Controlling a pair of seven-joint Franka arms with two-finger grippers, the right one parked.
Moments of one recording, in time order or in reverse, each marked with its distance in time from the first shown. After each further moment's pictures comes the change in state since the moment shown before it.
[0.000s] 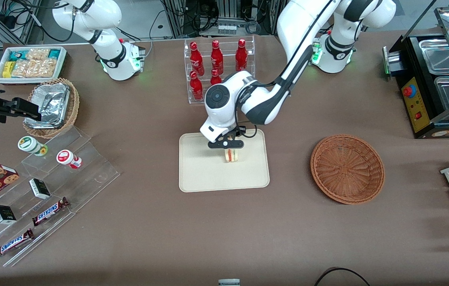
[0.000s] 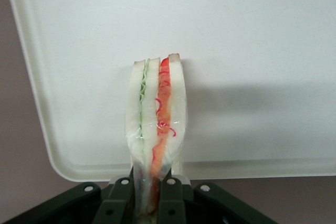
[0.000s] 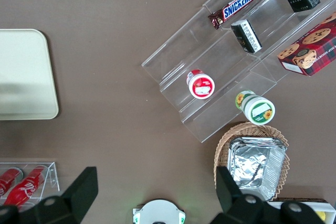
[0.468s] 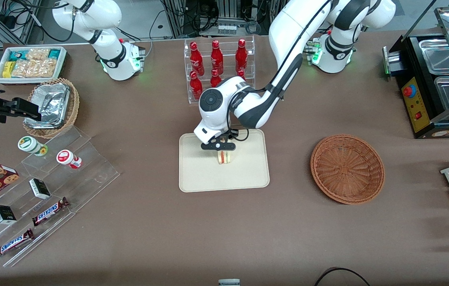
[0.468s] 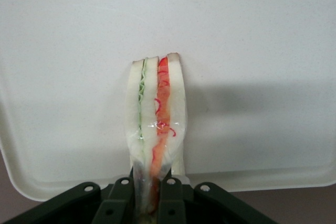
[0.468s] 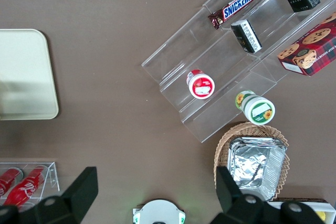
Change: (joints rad) arm -0.018 0.081 0.000 0.071 0.002 0.034 0.000
